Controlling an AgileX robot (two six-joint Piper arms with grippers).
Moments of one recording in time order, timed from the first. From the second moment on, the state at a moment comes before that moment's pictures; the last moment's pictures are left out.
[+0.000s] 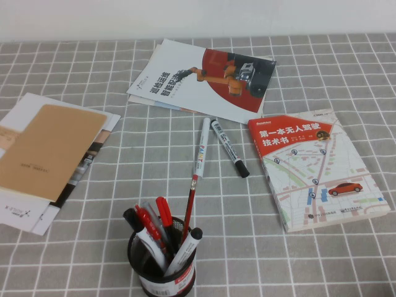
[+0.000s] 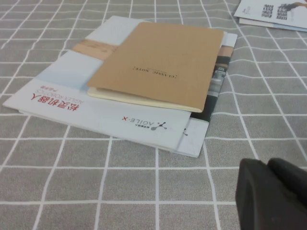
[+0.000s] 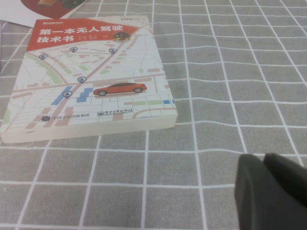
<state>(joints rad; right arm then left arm) 0.05 -0.02 0.03 0.01 0.41 0.03 -0.02 -0.01 0.02 -0.06 0.37 0.09</state>
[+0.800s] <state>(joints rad) 0.05 -0.02 0.03 0.01 0.41 0.03 -0.02 -0.01 0.02 -0.40 0.22 -0.18</state>
